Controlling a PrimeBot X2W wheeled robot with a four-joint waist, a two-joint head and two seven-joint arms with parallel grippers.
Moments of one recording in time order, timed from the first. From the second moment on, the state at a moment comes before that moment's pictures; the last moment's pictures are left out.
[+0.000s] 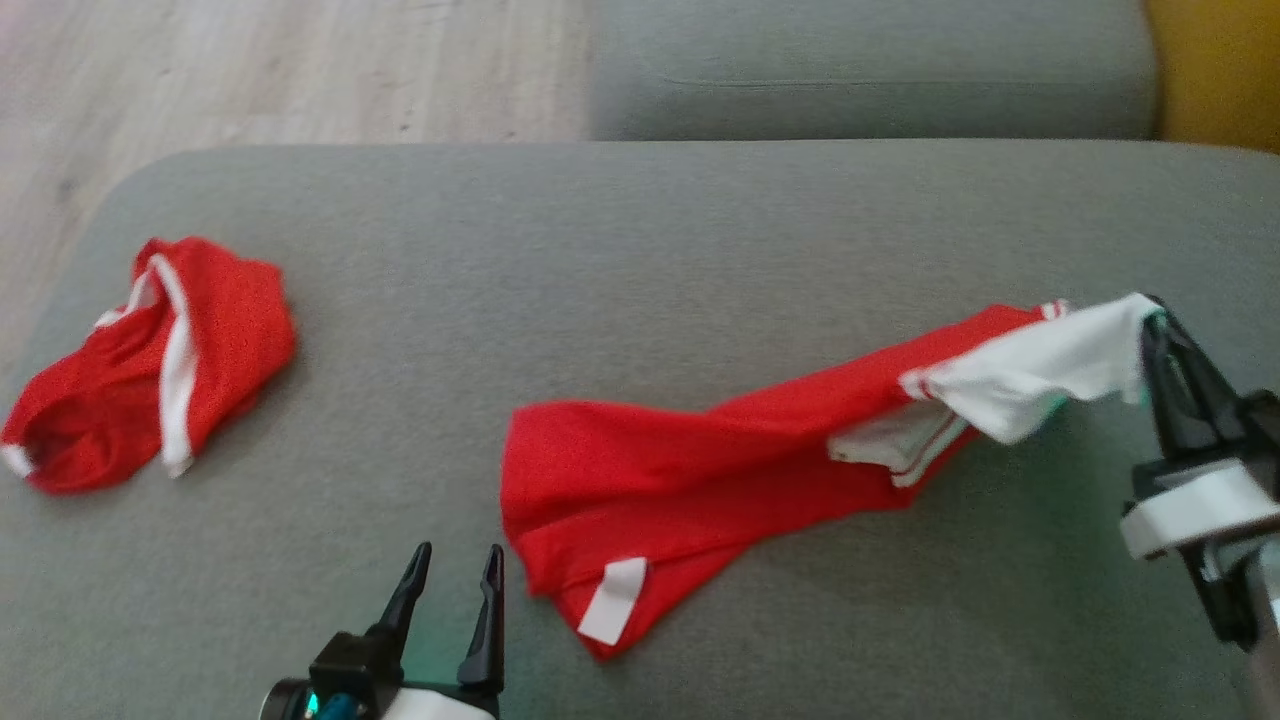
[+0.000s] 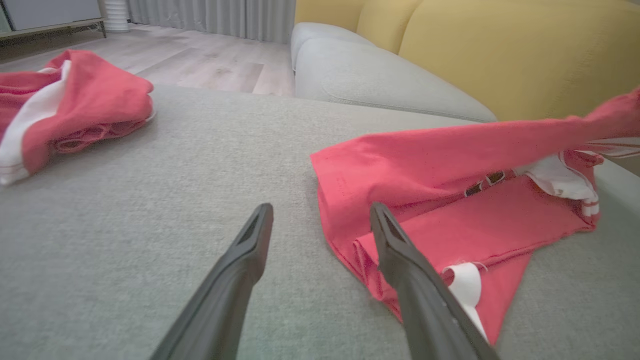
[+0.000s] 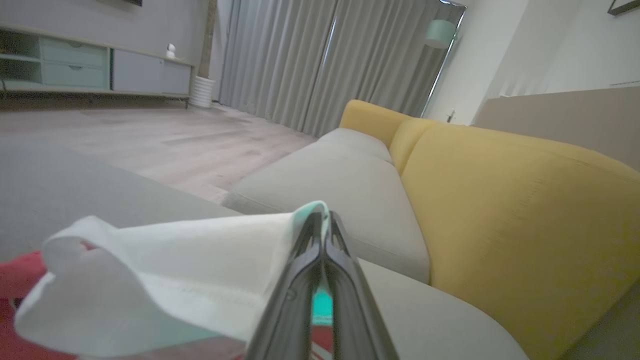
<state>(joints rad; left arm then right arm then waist) 0.01 0.05 -0.29 0.42 -0.26 -0.05 -0.25 -0.18 -0.35 0.07 0.28 0.04 0.13 -0.25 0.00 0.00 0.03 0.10</state>
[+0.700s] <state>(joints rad) -0.23 0.05 -0.33 0.63 -0.39 -0.12 -0.25 -0.14 -0.18 -0.03 0.54 -0.02 0.13 -0.25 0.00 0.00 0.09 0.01</state>
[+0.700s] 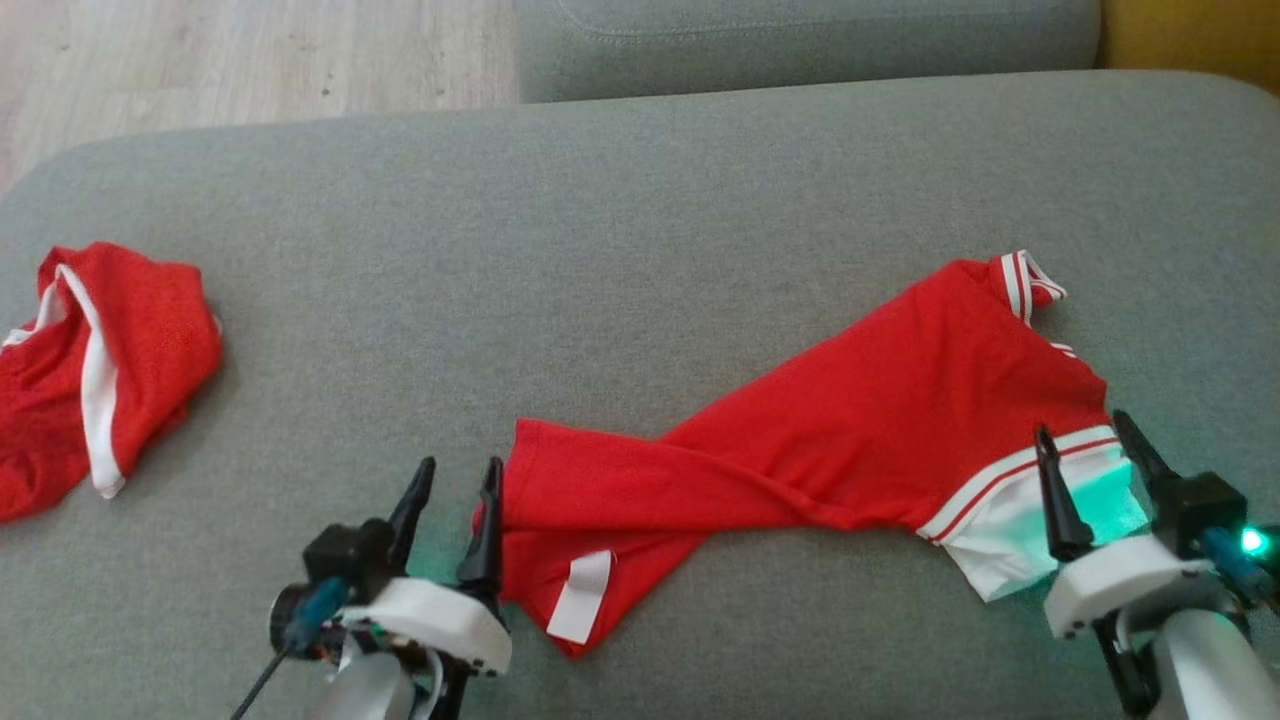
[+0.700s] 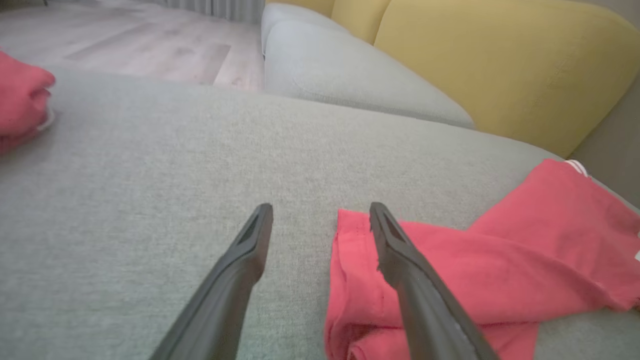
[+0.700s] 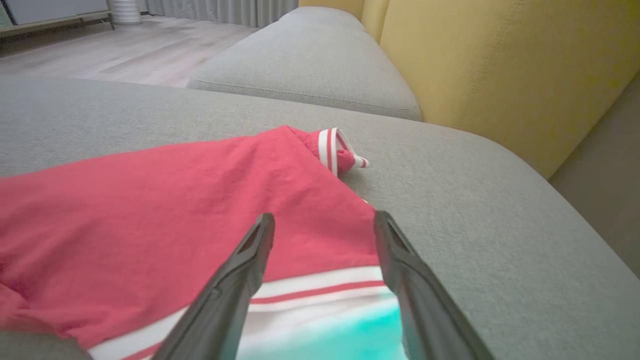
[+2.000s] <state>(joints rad) -0.81 0.18 -0.61 0.79 -0.31 -0.10 -0.25 -0.22 -0.12 0.01 0.53 0.02 0.13 -0.25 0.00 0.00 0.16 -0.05</state>
